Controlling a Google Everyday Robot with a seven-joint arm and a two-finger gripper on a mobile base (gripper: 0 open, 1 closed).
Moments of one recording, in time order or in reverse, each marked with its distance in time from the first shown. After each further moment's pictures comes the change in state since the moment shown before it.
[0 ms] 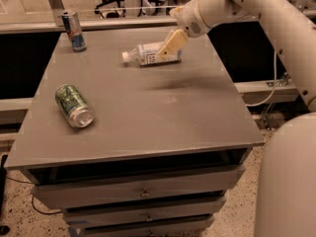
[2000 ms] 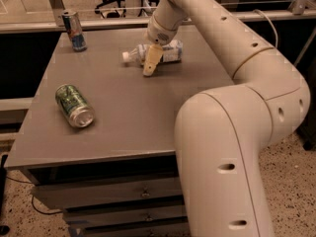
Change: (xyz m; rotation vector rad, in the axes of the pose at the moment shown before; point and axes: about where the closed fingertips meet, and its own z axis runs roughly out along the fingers) arm 0.033 0.001 0.103 -0.169 0.416 -0.209
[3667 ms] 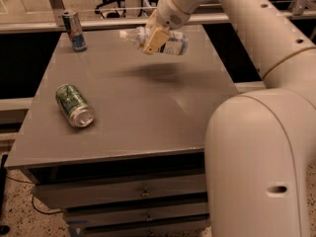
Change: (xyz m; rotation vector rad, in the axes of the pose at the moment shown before) arm -0.031 0.016 -0.079 0.035 -0.192 -0.021
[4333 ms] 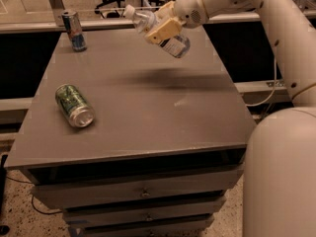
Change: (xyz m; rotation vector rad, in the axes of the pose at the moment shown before) arm -0.015 0.015 -0.054 -0.001 -0.410 0.142
